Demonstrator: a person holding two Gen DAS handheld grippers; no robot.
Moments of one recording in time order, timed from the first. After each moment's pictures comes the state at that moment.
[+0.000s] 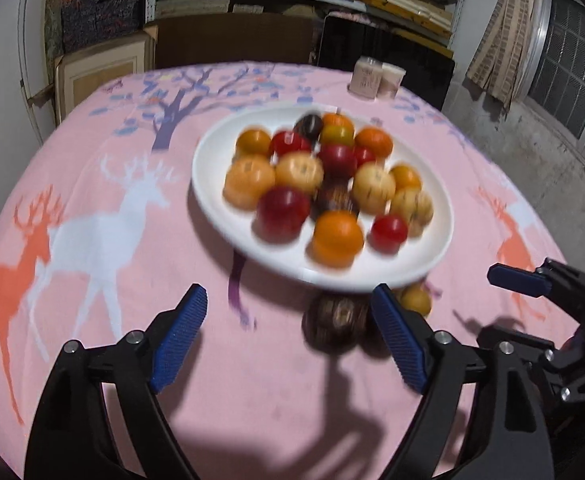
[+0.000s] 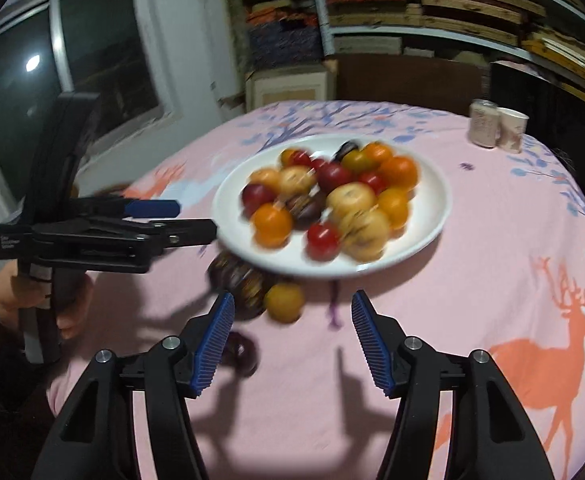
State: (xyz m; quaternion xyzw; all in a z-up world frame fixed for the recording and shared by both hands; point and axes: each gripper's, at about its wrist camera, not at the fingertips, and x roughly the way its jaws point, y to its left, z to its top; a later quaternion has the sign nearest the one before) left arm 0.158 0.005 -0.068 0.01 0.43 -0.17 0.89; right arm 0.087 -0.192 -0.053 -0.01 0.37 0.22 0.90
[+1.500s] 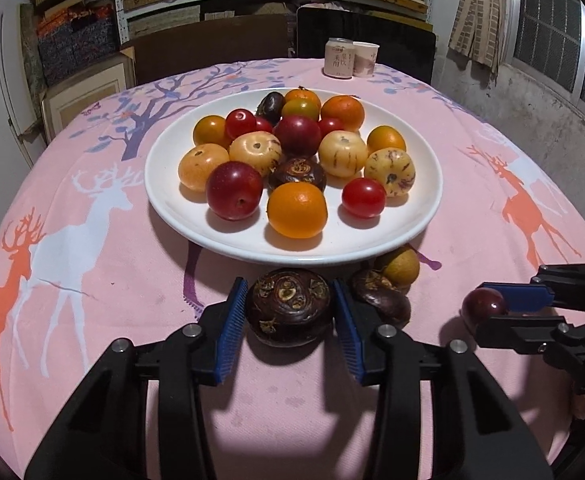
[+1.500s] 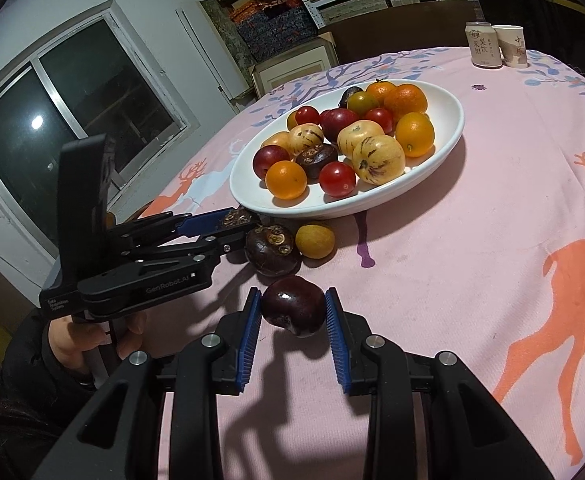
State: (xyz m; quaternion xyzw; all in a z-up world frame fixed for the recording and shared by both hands) left arm 0.149 -0.038 -0.083 0.09 0.40 -0.18 0.89; right arm 0.083 -0.215 -0.086 0.14 0.40 0.27 0.86
